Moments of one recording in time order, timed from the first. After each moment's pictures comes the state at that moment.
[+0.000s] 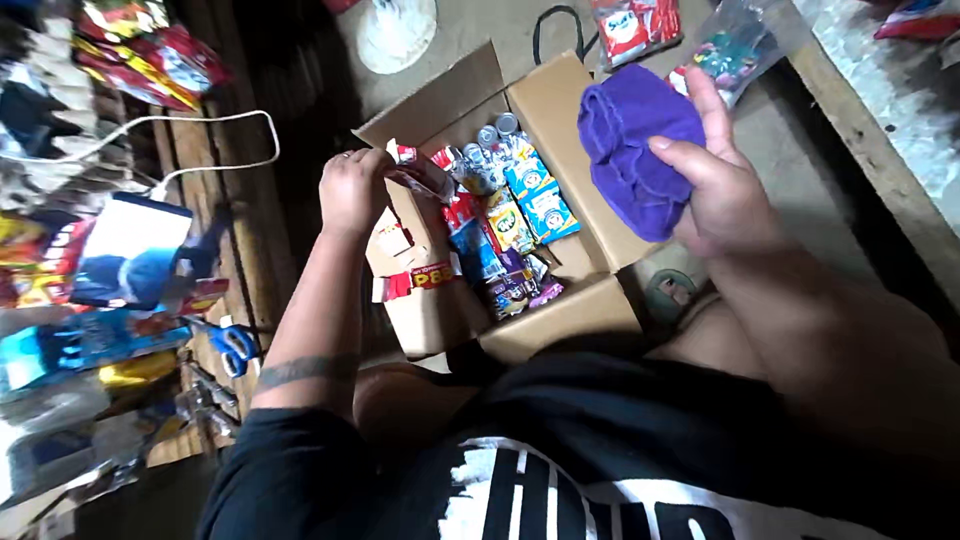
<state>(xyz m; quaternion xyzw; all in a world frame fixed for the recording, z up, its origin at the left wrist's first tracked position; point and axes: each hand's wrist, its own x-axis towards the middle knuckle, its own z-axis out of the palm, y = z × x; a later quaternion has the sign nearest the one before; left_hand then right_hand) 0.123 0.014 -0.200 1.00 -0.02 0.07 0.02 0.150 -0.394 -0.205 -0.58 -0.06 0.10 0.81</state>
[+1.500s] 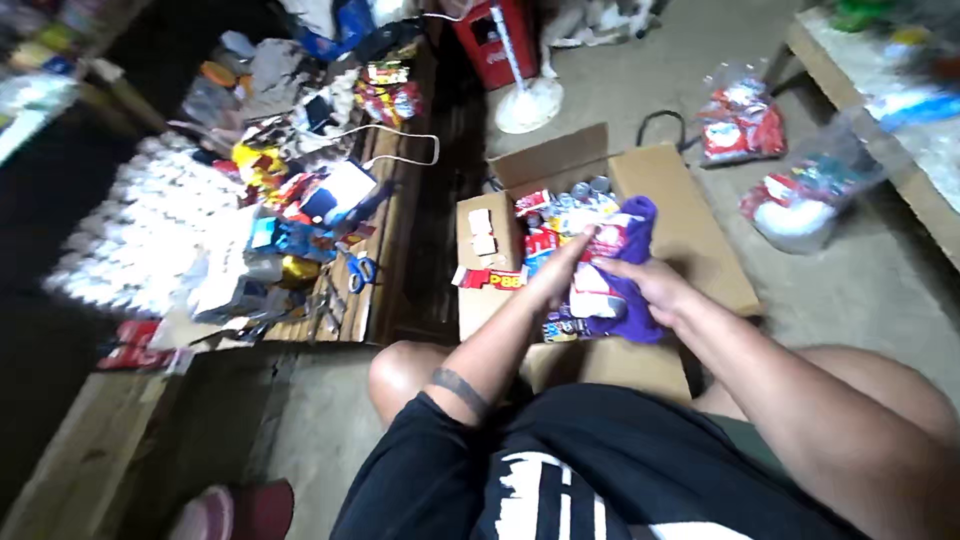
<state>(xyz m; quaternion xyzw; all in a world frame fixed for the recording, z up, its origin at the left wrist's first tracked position) 0.023 -0.183 -0.178 0.69 0.18 -0.09 0.69 0.086 -0.332 -0.197 -0.62 -0.05 0.40 0.67</state>
